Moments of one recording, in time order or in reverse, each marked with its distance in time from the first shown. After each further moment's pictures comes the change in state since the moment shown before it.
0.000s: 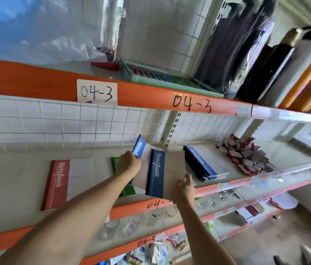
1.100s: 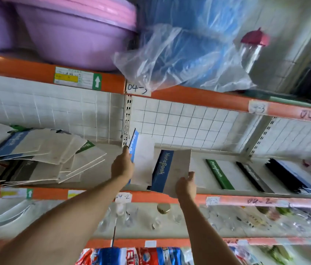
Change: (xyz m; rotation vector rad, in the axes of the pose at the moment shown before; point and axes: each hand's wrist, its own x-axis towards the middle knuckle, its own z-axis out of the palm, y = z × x) left_hand -0.097 -0.305 -0.323 0.120 0.372 -0.004; right_hand -0.298 -0.126 0.218 0.044 -0.262 -0.082
